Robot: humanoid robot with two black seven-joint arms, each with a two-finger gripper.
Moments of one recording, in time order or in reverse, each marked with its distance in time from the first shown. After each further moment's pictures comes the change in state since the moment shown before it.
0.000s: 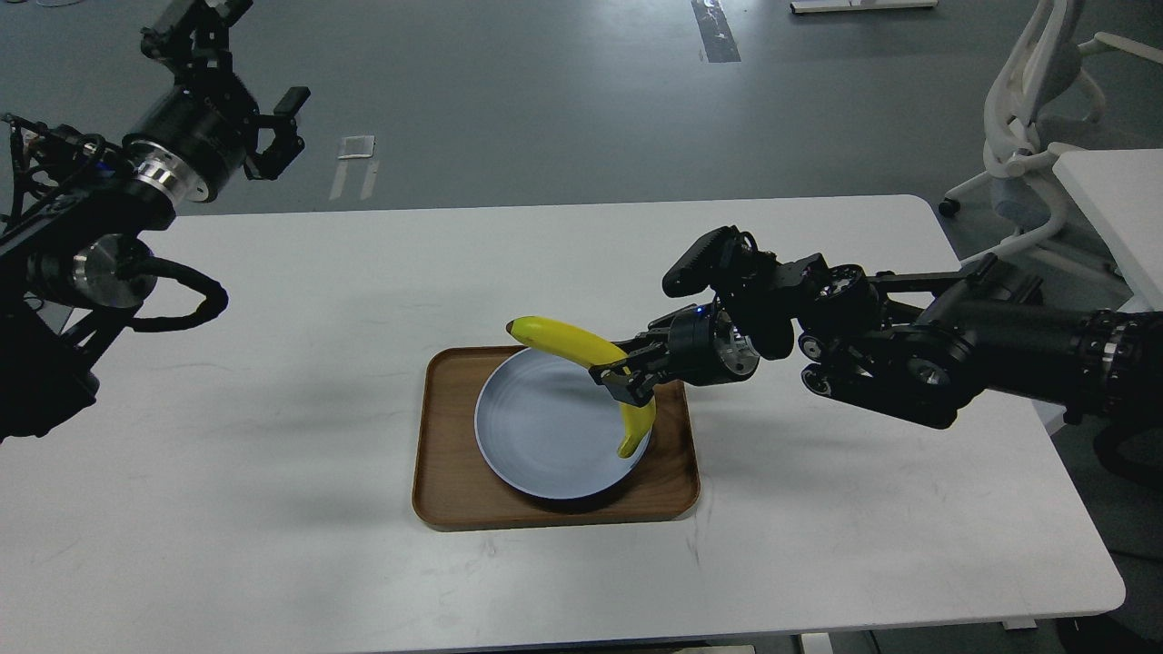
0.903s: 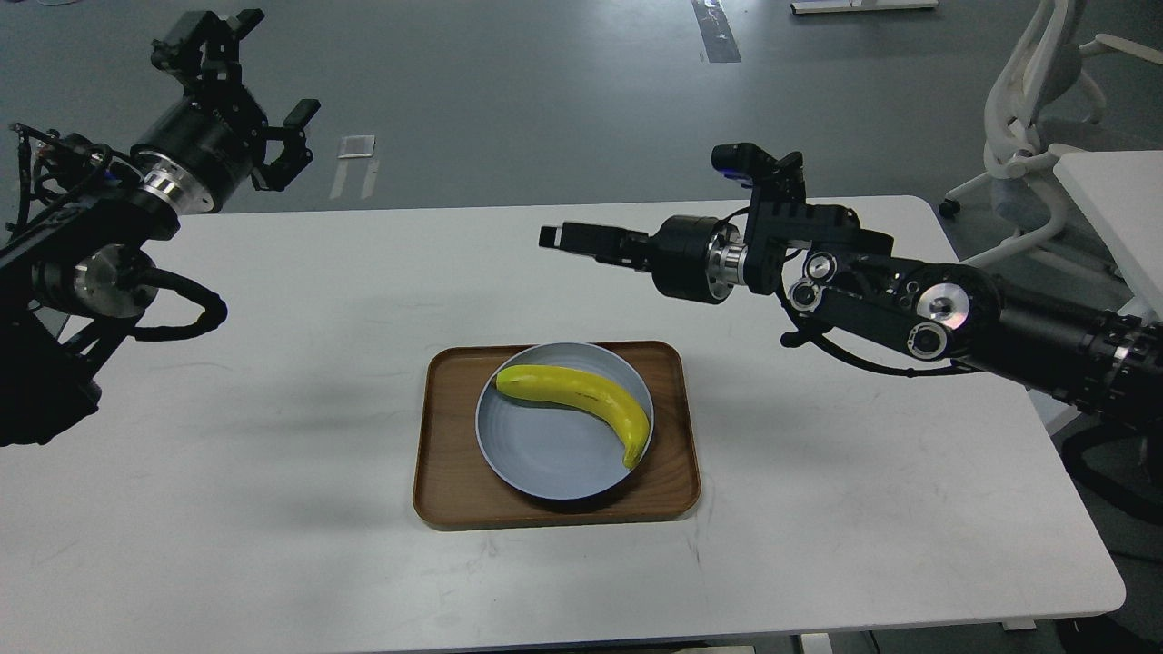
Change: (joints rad) left arm 0.017 -0.023 0.012 0.003 -0.001 -0.048 0.004; right arm -0.080 -0.046 0.421 -0.017 0.768 -0.017 -0.134
